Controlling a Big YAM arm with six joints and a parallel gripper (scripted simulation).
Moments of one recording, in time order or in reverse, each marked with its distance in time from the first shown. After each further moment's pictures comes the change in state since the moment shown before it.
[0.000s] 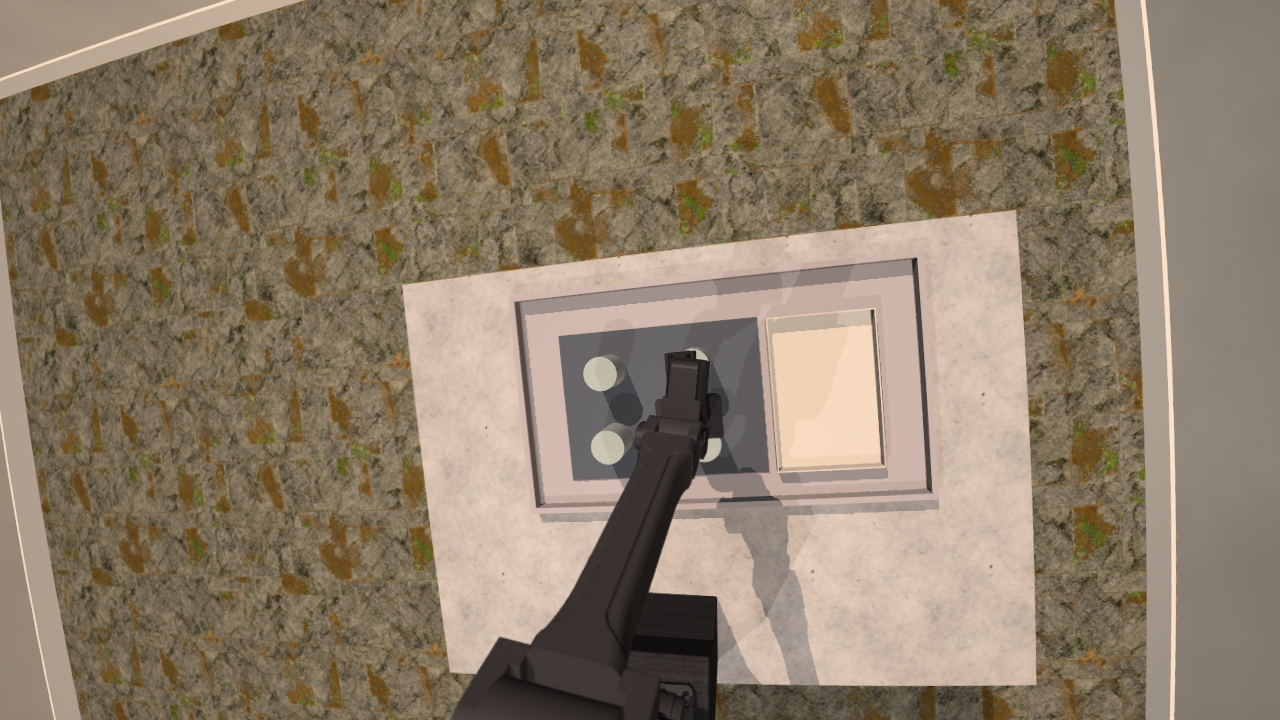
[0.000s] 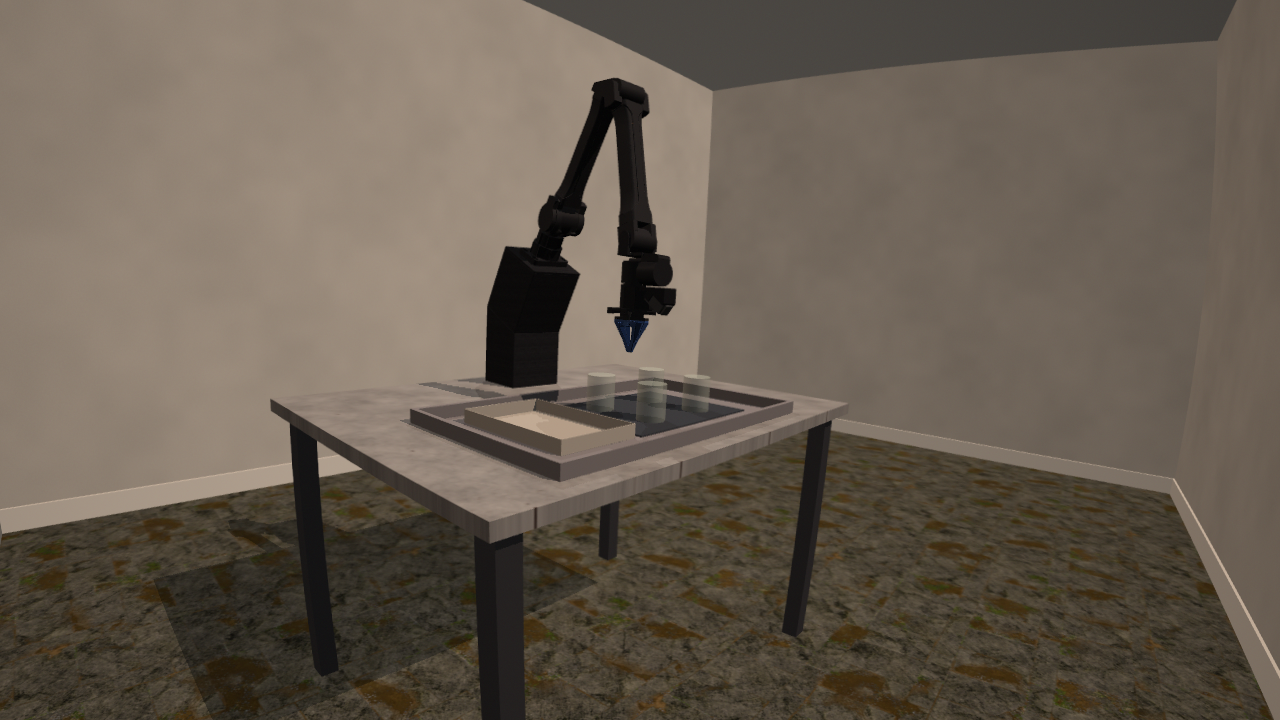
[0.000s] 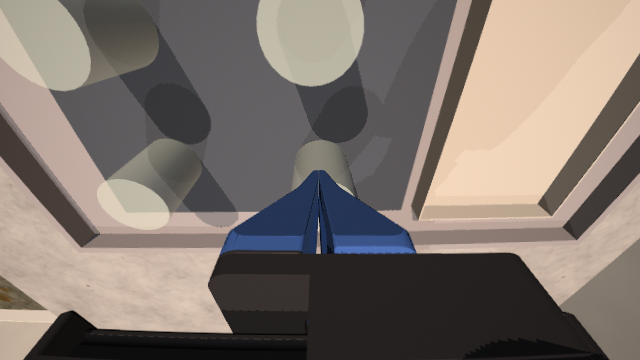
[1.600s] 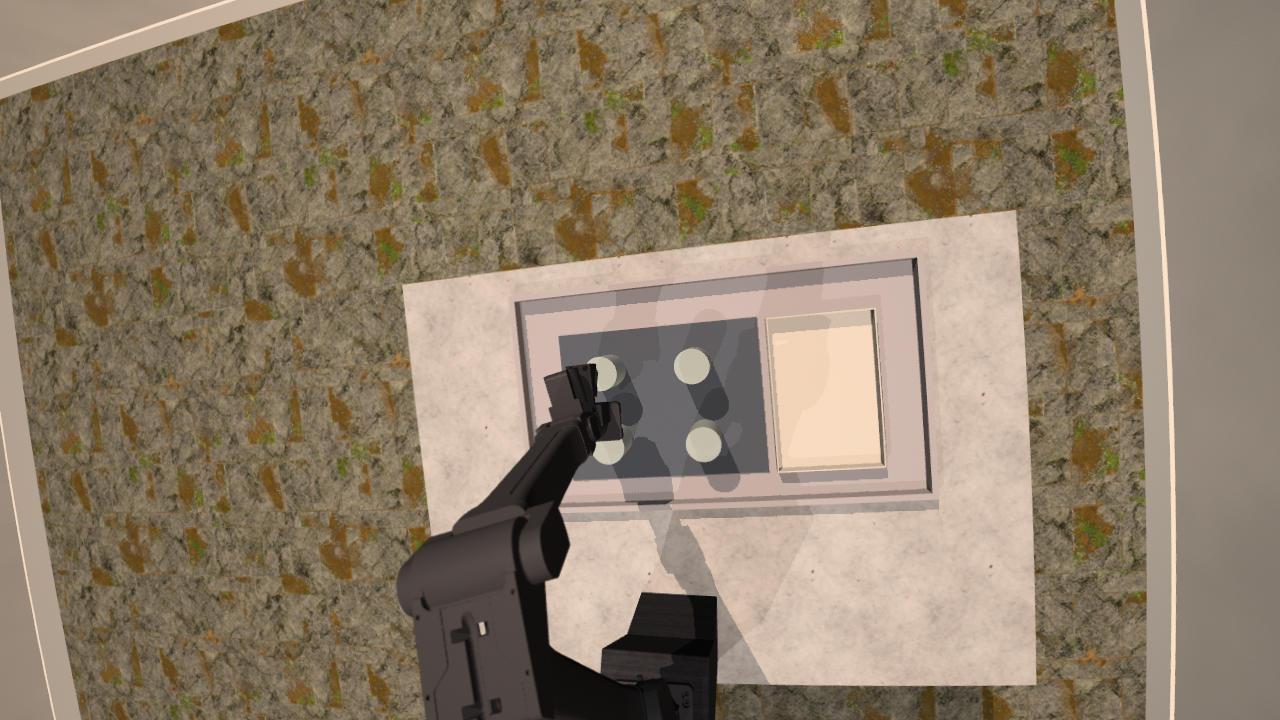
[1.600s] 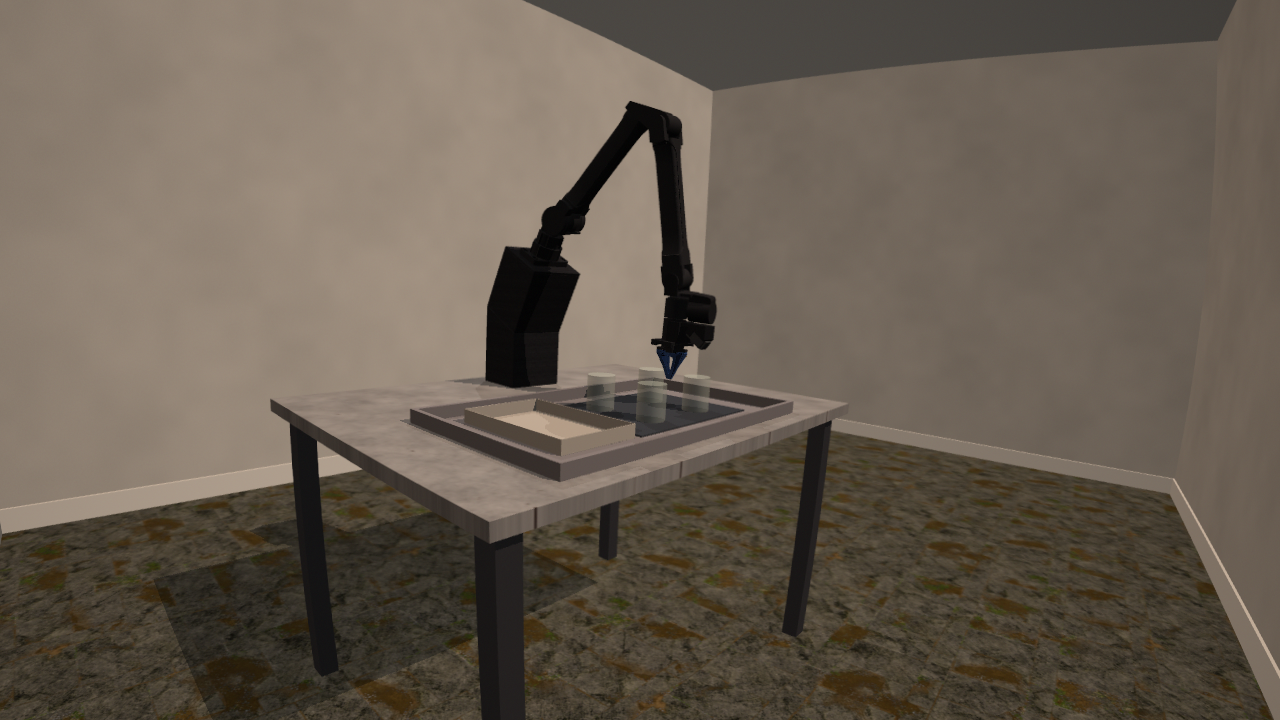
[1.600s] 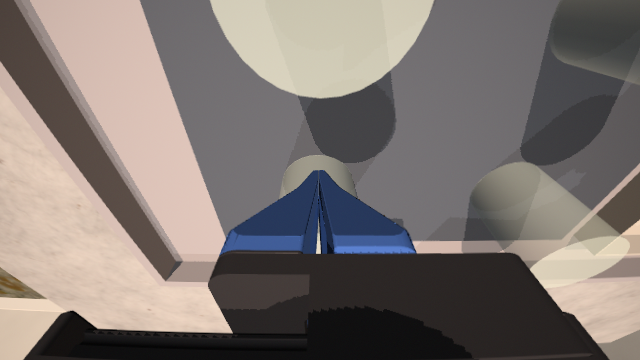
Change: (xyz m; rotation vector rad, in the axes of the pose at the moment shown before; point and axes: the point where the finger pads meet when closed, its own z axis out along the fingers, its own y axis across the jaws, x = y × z) arm 0.017 0.181 0.077 -0.011 0.052 -0.016
